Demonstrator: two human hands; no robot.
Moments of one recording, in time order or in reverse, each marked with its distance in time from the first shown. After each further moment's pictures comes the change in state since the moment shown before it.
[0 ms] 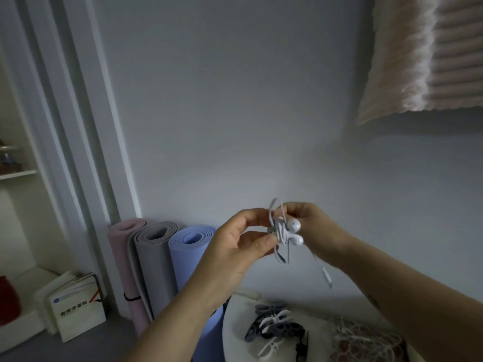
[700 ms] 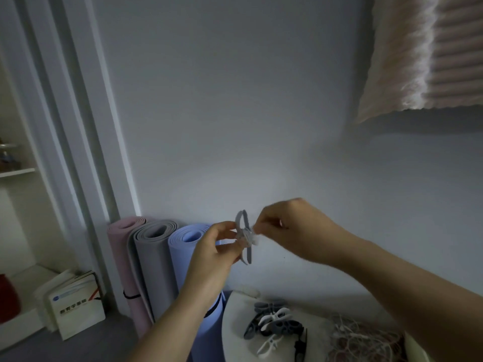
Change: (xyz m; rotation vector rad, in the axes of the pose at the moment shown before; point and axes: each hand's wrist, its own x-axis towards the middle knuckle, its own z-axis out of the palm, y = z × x) left_hand 0.000 -0.028 -0.015 0.103 0.425 -0.175; right_hand -0.009 -0.025 0.009 -0.734 -0.049 -0.376
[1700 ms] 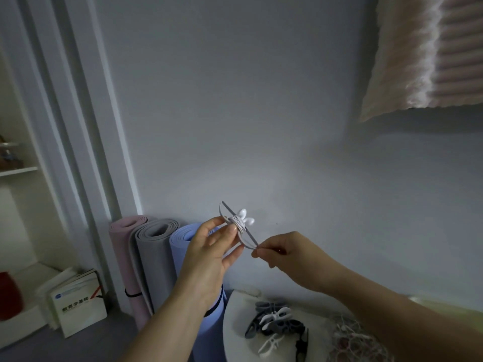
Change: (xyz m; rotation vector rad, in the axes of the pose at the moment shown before) left_hand -0.002 0.009 -0.006 -0.406 -0.006 -0.091; right_hand -0.019 0.011 0.045 0.378 -0.125 0.278
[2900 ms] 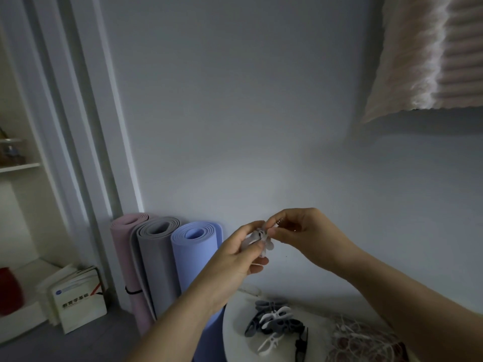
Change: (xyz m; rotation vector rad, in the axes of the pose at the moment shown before) left_hand -0.011 -0.005 0.011 0.477 -0.302 -0.067; right_hand -0.002 -0.011 -0.028 0.211 0.119 -0.067
